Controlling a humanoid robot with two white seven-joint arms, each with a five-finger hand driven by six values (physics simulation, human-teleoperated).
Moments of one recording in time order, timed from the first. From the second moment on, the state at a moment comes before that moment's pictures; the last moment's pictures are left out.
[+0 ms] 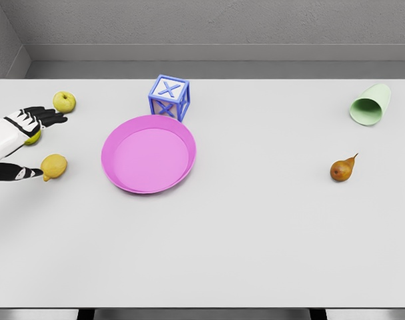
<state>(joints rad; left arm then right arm) 0.02 0.94 -0.05 -1.64 -0.29 -0.61 -0.14 -0.04 0.00 -0.27 0.13 0.32 -0.12 -0.20</state>
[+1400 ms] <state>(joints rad) -0.23 0.83 -0.17 -1.43 -0.54 -0.61 -0.55 -0.04 0.00 -0.27 0.13 0.32 -0.12 -0.20</state>
